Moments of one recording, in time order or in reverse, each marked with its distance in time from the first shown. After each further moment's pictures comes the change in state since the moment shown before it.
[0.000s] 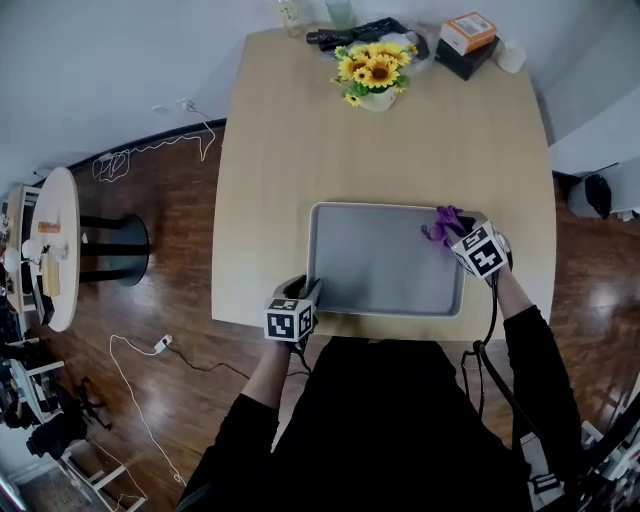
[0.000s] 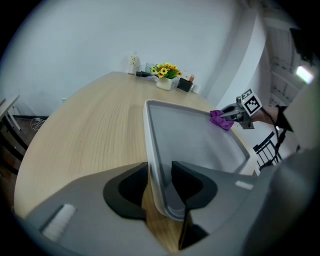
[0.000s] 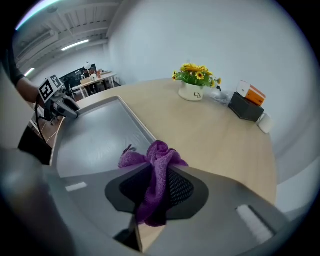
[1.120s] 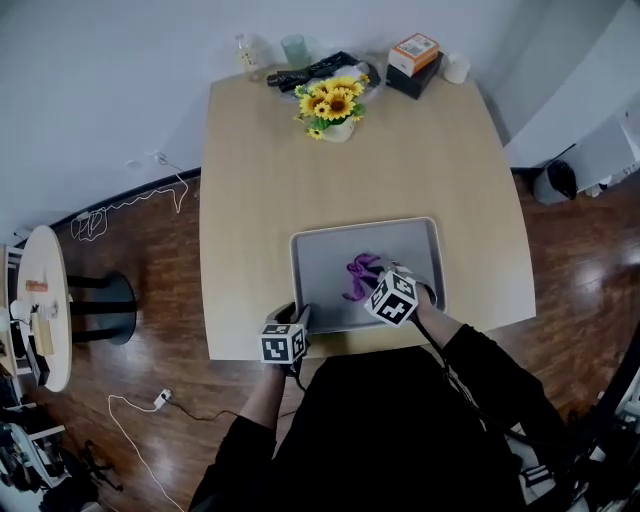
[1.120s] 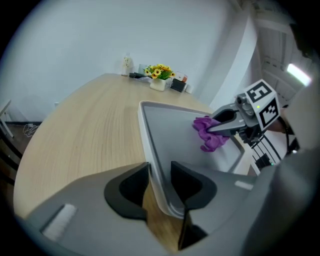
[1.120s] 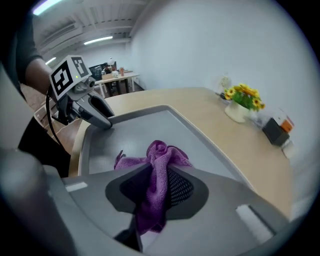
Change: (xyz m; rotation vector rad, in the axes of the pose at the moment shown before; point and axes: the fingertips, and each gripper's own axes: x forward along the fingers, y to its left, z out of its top) left arm -0.002 0.004 -0.002 0.067 0.005 -0.055; right arm 0.026 0.180 0.064 -0.171 -0.029 0.109
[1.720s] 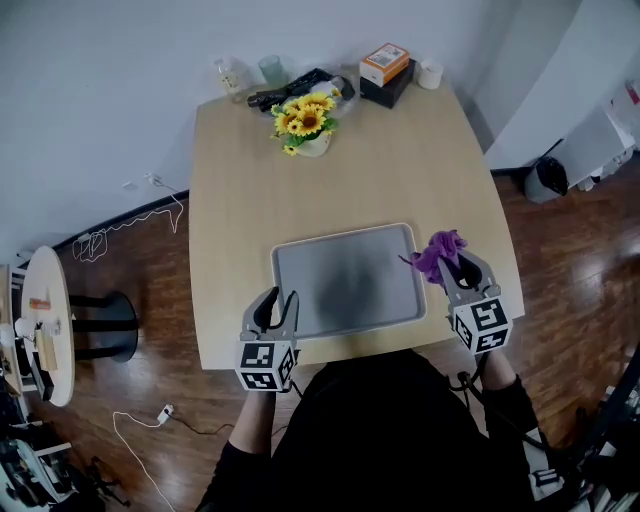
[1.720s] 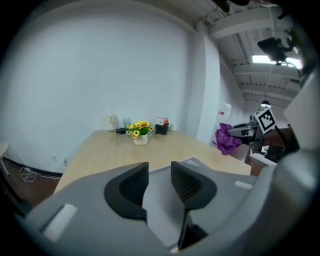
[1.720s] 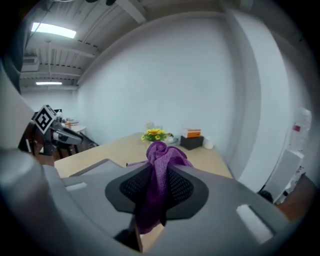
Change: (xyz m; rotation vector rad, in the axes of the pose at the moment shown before) left arm -0.105 -0.090 0.144 0.252 -0.434 0.029; right arm -0.264 -0.115 -0.063 0.476 -0.539 -0.527
